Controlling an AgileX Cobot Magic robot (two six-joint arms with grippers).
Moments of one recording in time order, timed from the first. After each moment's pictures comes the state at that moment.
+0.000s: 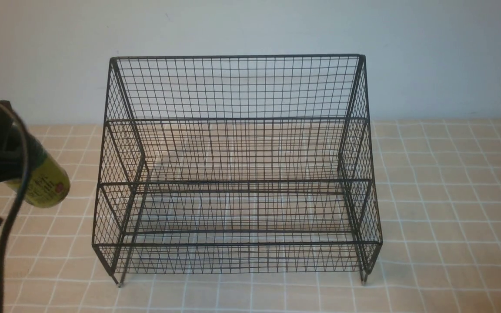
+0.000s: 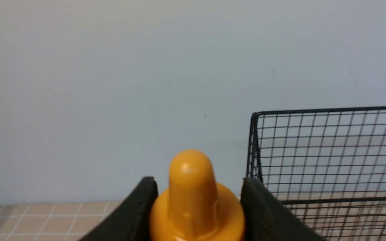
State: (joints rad) right arm 0.03 -0.02 0.02 -0.09 0.39 0.17; left arm -0.10 0.79 -0.50 -0.61 -0.19 0.61
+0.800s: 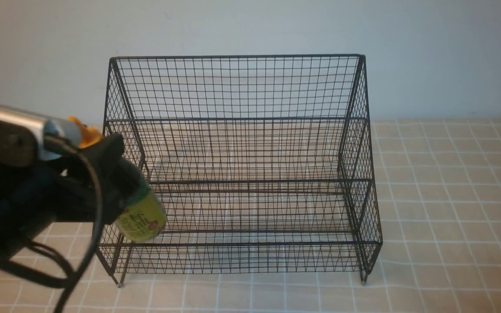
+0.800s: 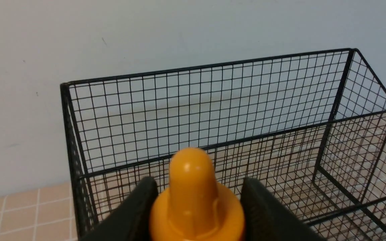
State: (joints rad) right arm 0.03 -0.02 0.02 -0.09 0.39 0.17; left arm -0.46 0.88 -0.50 -0.59 -0.21 0.53
